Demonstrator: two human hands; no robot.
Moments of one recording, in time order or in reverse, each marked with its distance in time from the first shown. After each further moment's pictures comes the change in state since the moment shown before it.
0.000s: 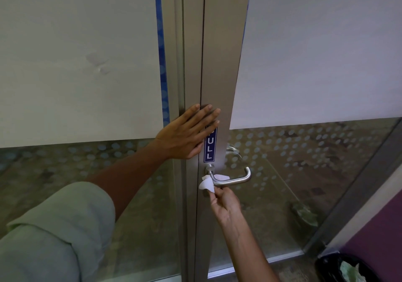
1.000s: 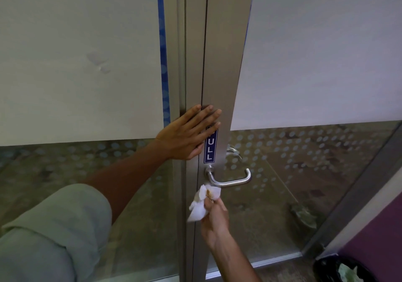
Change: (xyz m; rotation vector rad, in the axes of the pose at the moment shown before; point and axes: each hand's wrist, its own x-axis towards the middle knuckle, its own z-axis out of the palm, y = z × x) left_hand 0.000 0.000 -0.003 0.021 0.000 0.003; right_hand -0.014 0.042 -0.025 -0.259 -0.048 -0.075
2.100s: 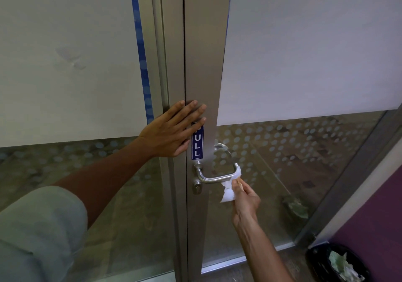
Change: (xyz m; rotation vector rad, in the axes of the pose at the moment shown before) left_hand 0.000 0.000 0.002 0.022 -0.006 0.011; right_hand 0.041 -0.077 -0.056 -0.114 0.313 -0.324
